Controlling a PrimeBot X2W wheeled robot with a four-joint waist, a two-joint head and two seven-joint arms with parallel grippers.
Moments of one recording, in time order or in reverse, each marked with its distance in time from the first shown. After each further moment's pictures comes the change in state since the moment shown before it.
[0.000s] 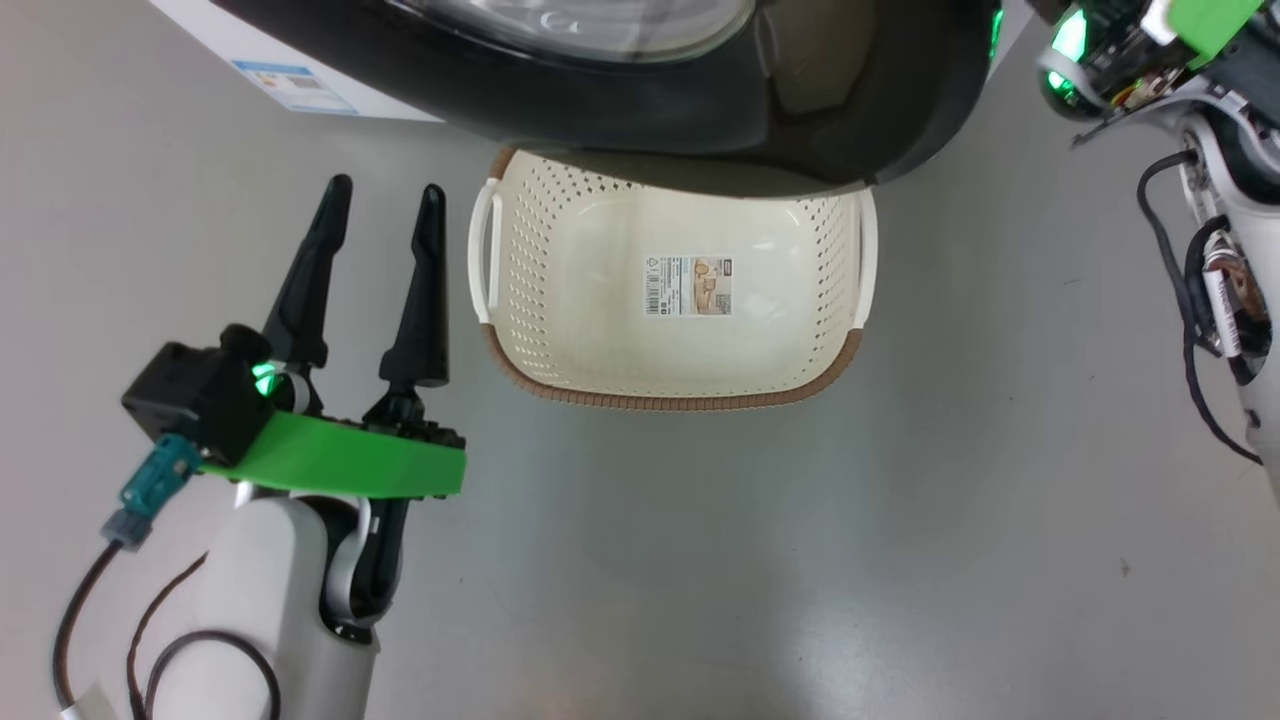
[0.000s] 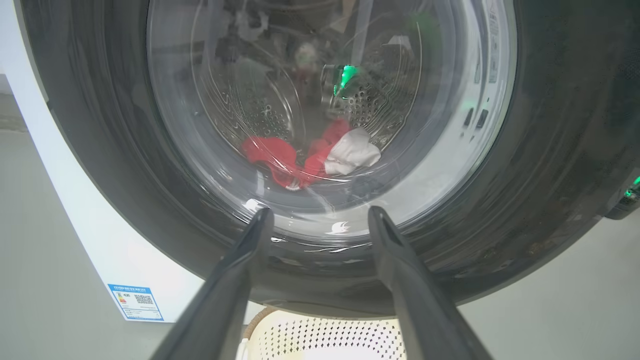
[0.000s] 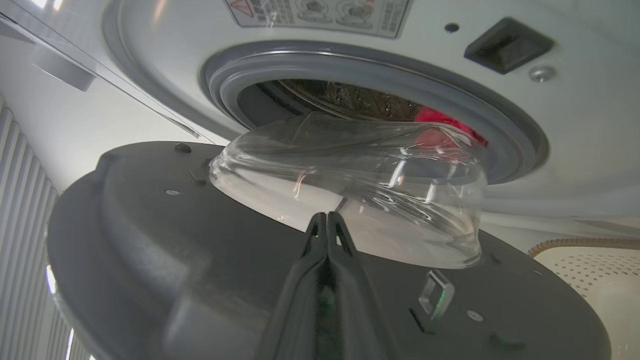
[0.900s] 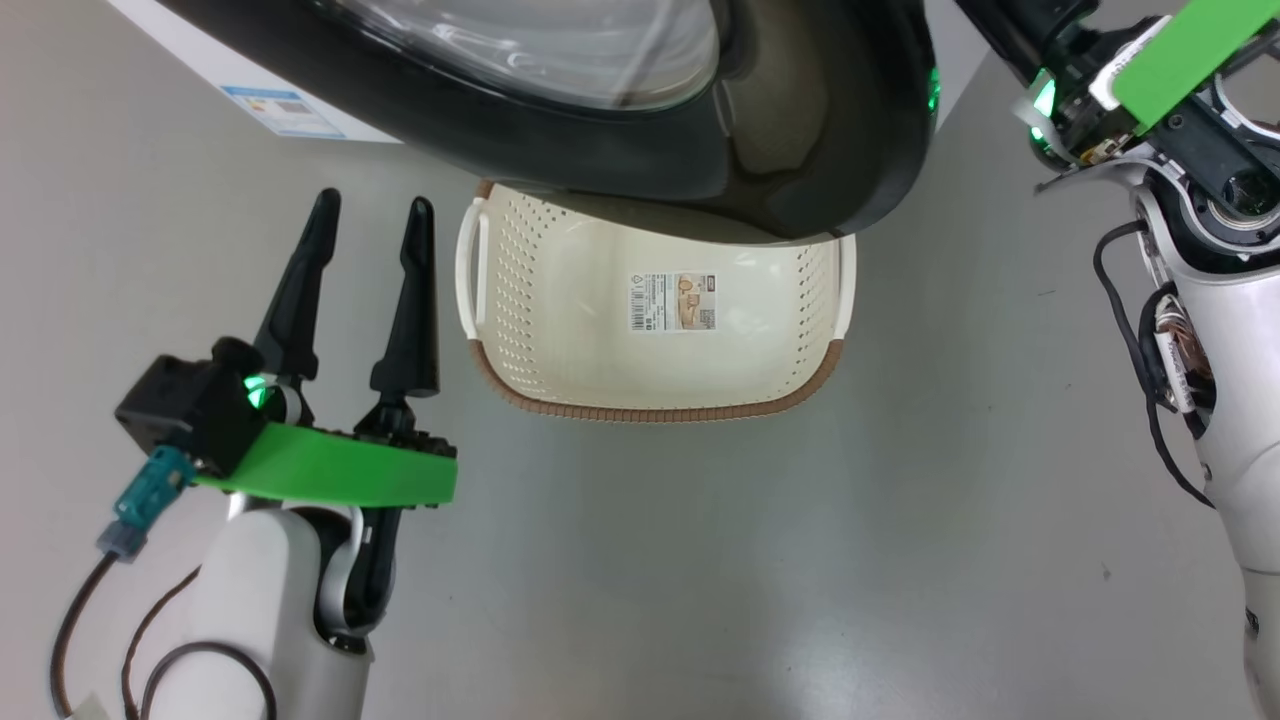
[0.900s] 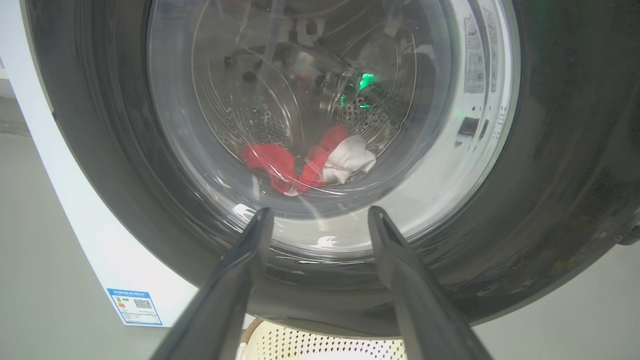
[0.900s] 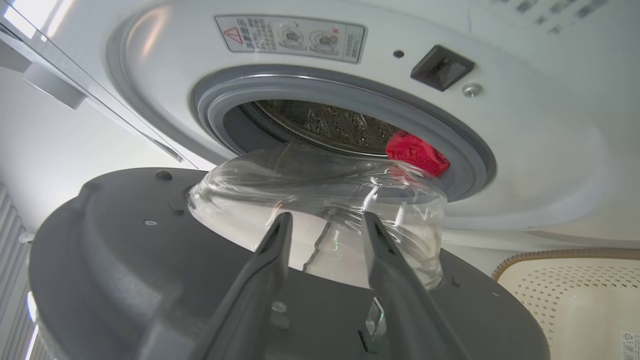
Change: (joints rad) left arm 0.021 0.000 0.018 -0.002 0.008 0.000 0.000; right arm 0.100 0.045 -0.040 -0.026 -0.110 0.000 -0.118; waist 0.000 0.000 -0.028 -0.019
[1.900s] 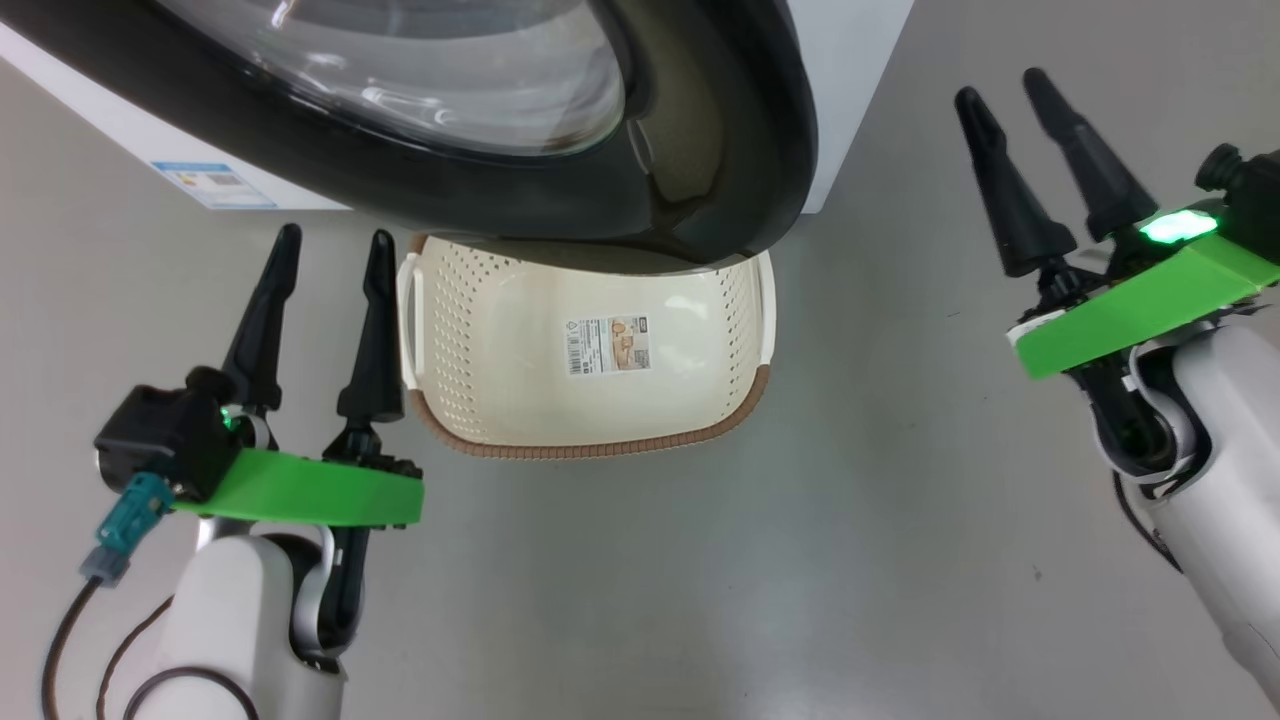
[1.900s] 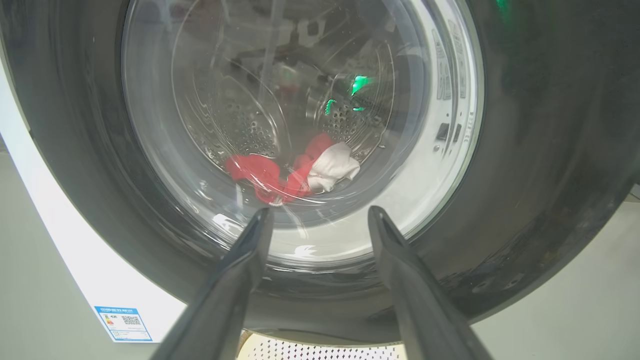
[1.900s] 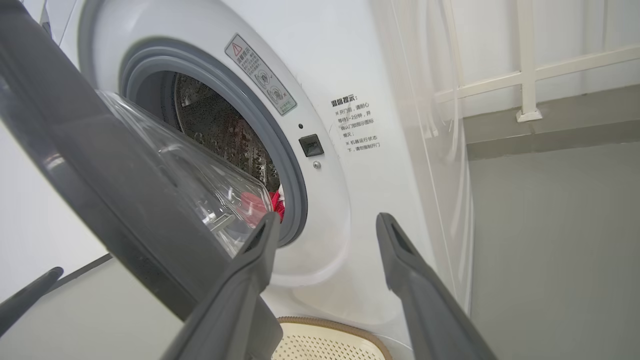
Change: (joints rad) left arm 0.044 0.000 0.068 0.014 0.066 -0.014 0.000; right arm 0.278 -0.165 0.212 -0.083 -0.698 0.000 -0.742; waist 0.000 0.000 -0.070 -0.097
